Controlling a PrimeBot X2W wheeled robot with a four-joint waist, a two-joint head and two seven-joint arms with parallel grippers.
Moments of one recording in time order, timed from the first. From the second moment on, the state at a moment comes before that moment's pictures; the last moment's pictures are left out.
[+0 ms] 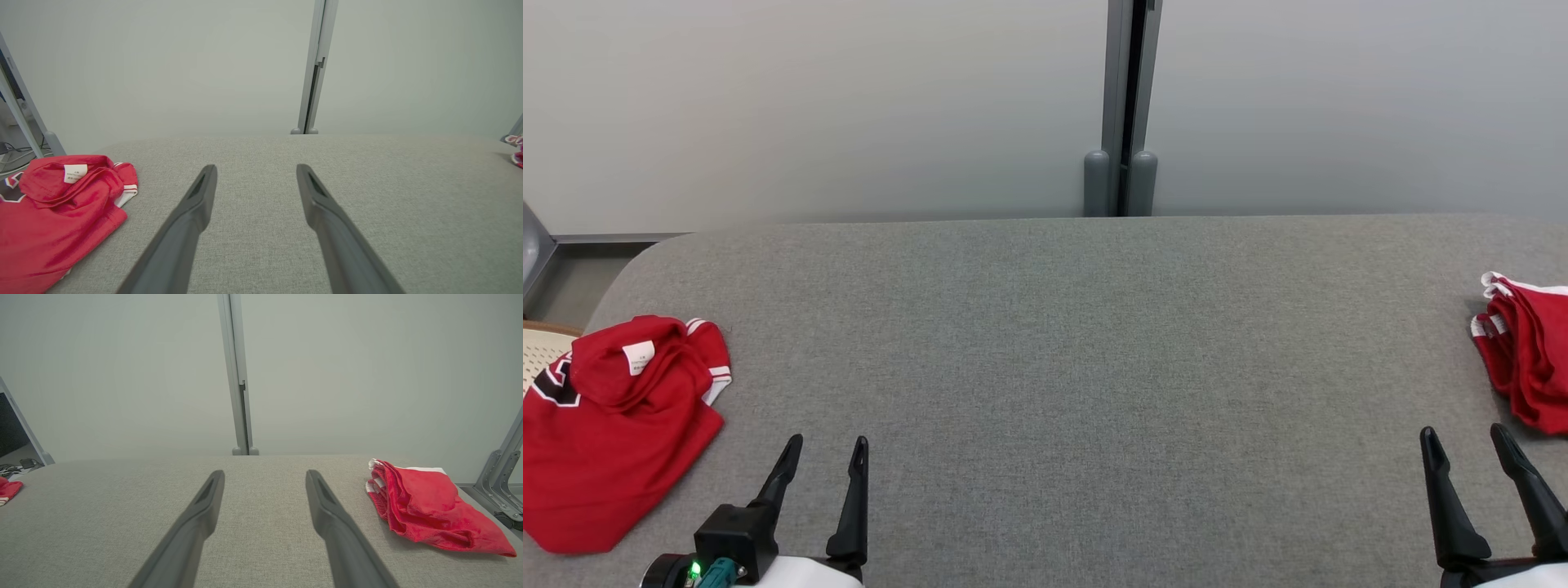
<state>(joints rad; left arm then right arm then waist) 0.06 0.21 -0.26 0.10 -0.34 0.12 -0.17 0.22 -0.15 -0.06 -0.18 0.24 0.13 0.04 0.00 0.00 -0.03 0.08</state>
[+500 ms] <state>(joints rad) 0.05 0.21 -0.26 0.11 -0.35 0.12 -0.17 0.22 -0.15 -0.05 -0.18 0.24 0.13 0.04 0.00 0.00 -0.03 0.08</state>
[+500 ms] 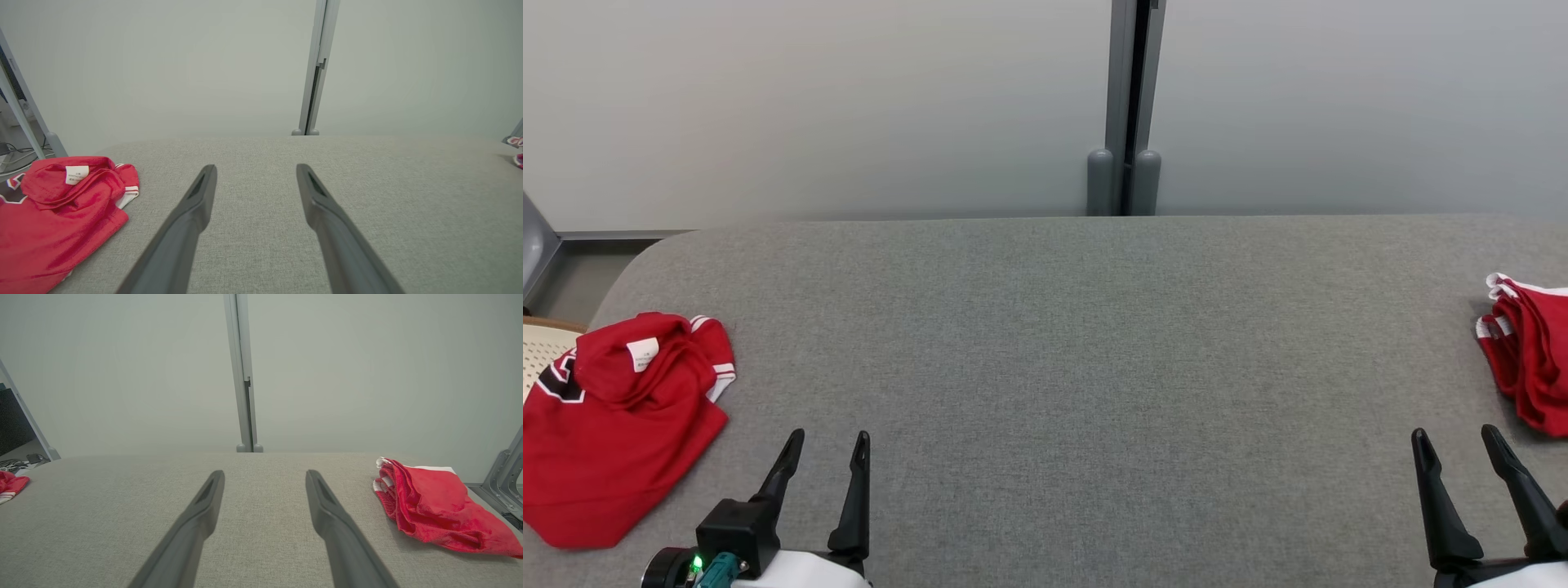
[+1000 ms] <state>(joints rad) -0.06 0.18 -0.29 0.14 -0.36 0.11 -0.21 0.20 -0.16 -0.03 -0.25 0.24 0.13 0.08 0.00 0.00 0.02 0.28</state>
